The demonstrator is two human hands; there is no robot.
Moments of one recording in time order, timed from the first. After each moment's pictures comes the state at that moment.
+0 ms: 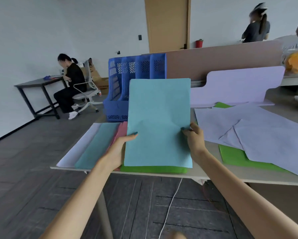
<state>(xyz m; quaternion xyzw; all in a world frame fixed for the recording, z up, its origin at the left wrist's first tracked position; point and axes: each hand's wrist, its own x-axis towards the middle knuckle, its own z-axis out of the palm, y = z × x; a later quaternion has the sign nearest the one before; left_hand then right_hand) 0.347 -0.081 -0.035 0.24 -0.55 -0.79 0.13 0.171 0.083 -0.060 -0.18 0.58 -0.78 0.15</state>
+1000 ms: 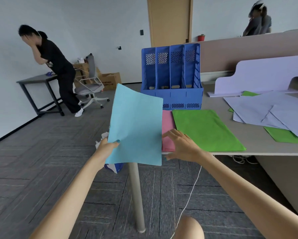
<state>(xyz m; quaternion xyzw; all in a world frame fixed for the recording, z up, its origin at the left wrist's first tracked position) 0.541 -0.259 -0.057 0.36 -0.70 -0.58 0.21 0.348 -0.051 -0.080 -0.54 0.82 -0.20 0.02</state>
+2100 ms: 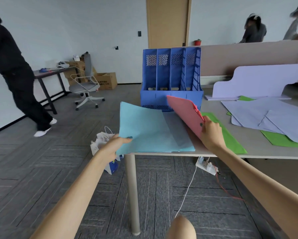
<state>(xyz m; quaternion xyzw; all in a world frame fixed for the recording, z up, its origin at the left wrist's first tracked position) 0.513 -0.260 -0.055 0.31 -0.66 -0.67 0.15 0.308 -0.016 -0.056 -0.27 0.89 -0.32 -0.18</state>
